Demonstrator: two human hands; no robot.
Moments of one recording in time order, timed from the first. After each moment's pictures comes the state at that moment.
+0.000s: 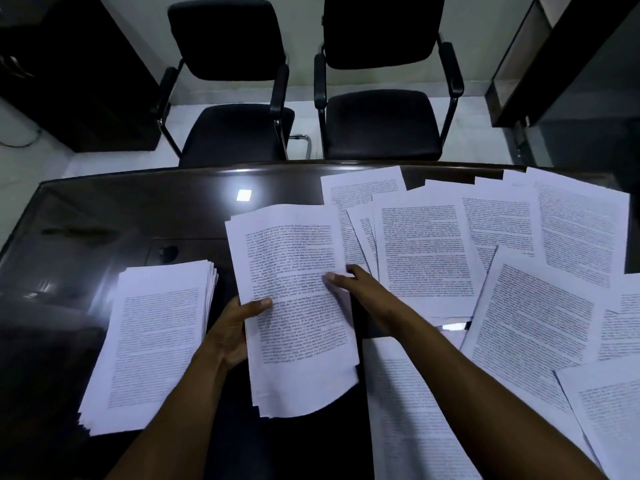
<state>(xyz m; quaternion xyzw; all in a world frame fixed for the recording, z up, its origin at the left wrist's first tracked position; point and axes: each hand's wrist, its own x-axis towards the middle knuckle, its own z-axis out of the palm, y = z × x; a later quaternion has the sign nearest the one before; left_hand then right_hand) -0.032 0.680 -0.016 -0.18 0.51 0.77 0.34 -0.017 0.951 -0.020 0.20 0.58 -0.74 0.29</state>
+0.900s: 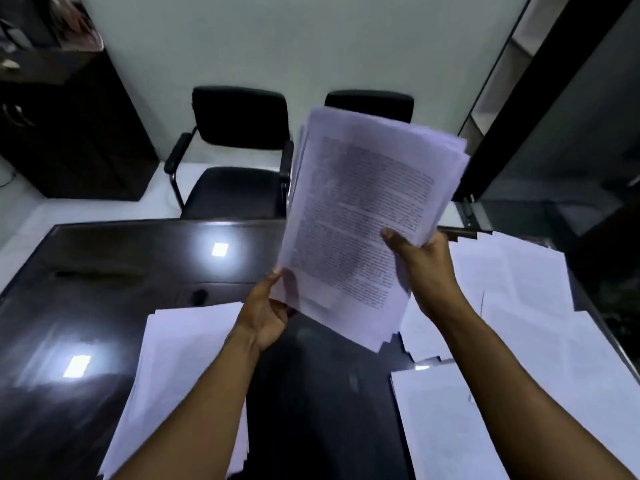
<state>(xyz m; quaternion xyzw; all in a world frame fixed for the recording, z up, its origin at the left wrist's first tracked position) -0.098 0.651 0.072 -0.16 0.38 0.87 0.27 -0.031 0.884 0.187 0.15 0.70 -0.68 -0.16</state>
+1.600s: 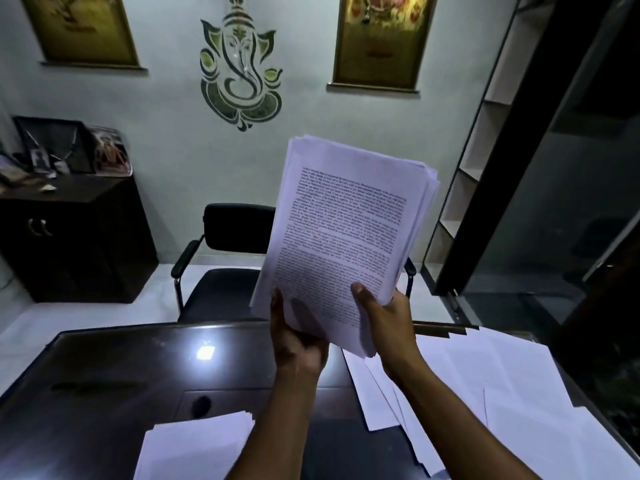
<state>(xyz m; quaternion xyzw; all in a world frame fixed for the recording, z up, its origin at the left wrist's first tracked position) -0.120 0.699 0.219 -0.09 0.14 0.97 0.17 -0.059 0.808 0.265 0.13 0.69 -0.67 -0.22</state>
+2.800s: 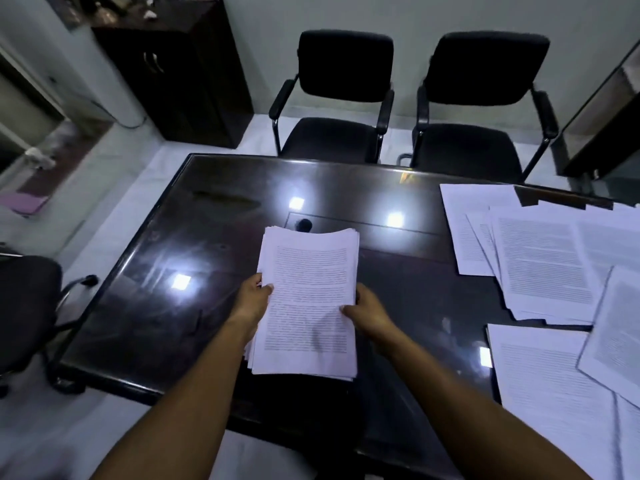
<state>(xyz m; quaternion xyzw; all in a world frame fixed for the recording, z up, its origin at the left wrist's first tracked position) -0.012 0.412 0.008 -0.27 0.74 0.60 0.15 0.029 0.647 -0.008 0.16 0.75 -0.60 0.23</state>
